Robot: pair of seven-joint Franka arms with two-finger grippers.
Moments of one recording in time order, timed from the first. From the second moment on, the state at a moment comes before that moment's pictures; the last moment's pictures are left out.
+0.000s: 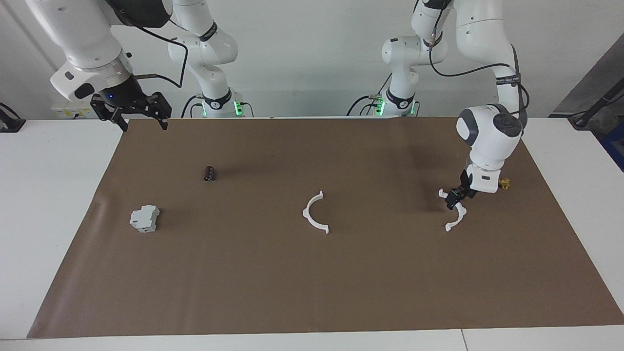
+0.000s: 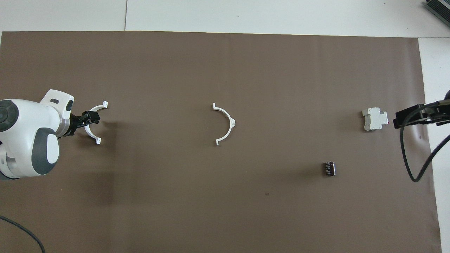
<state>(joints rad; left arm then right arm) -0.02 0.19 0.06 -2.20 0.02 2.50 -0.37 0.06 0.01 -0.08 -1.53 -0.03 1.45 -0.06</state>
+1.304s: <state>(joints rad) -0.05 0.18 0.06 -2.21 0.02 2.51 -0.36 0.06 -0.01 -0.07 -1.54 -0.02 1.45 -0.04</state>
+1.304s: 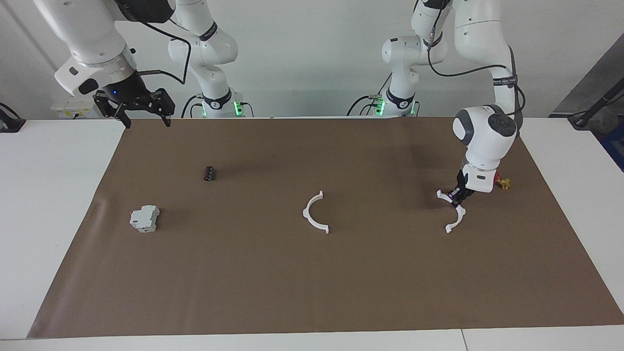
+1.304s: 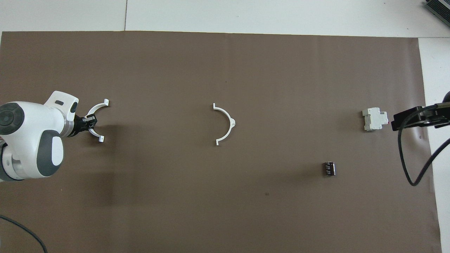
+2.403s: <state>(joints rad) -0.55 0.34 0.05 -1.87 0.06 2.32 -0.95 0.06 -0.01 -0.07 -1.54 -0.02 1.44 -0.04</state>
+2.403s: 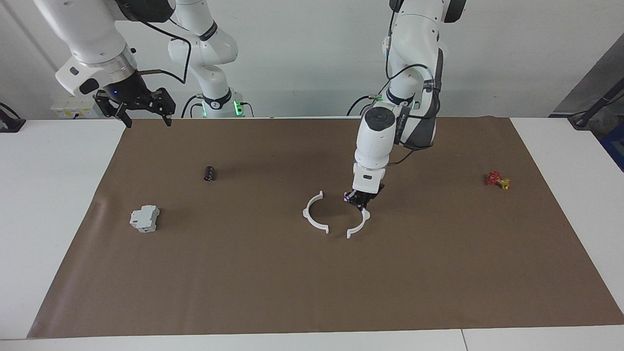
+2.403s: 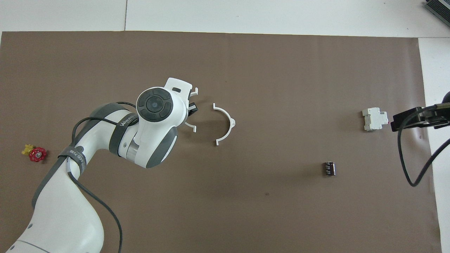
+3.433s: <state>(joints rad) -0.63 0.38 0.05 -1.86 0.17 2.34 -1.14 0.06 -0.01 -0.07 -1.54 -0.02 1.44 -0.04</state>
